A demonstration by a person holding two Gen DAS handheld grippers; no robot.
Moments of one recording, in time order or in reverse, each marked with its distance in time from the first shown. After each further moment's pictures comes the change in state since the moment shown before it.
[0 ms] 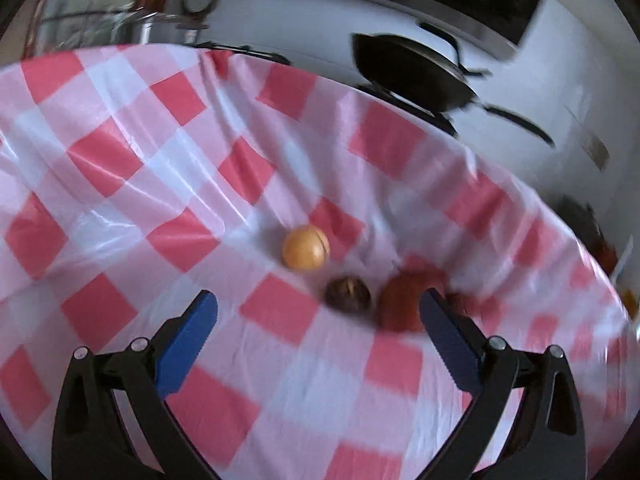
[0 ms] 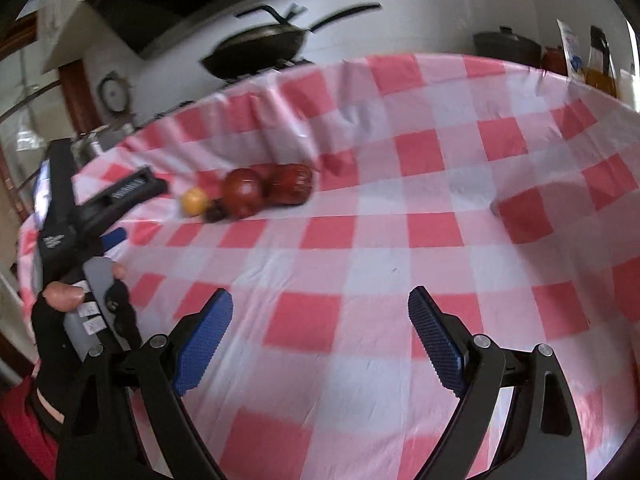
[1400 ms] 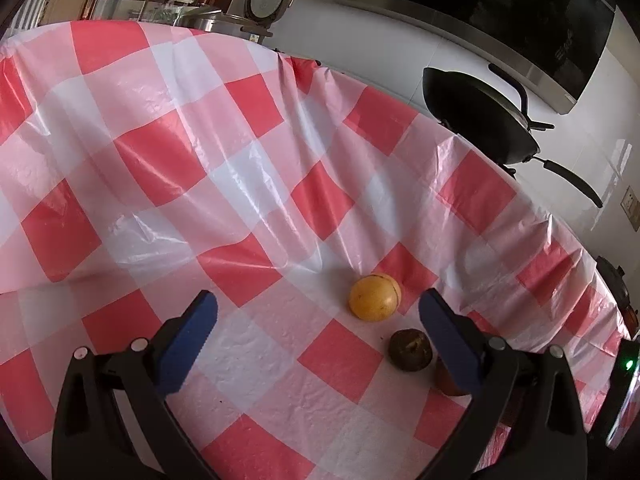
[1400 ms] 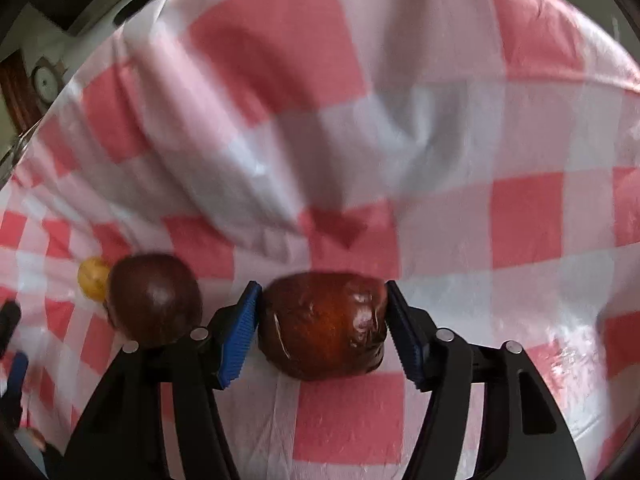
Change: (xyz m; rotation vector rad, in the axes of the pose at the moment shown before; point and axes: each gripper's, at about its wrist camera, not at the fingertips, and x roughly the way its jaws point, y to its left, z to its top) left arm 0.004 0.045 0.015 -0.128 -0.075 0.120; right arm 0.185 0.041 0.100 0.013 0.167 -0.125
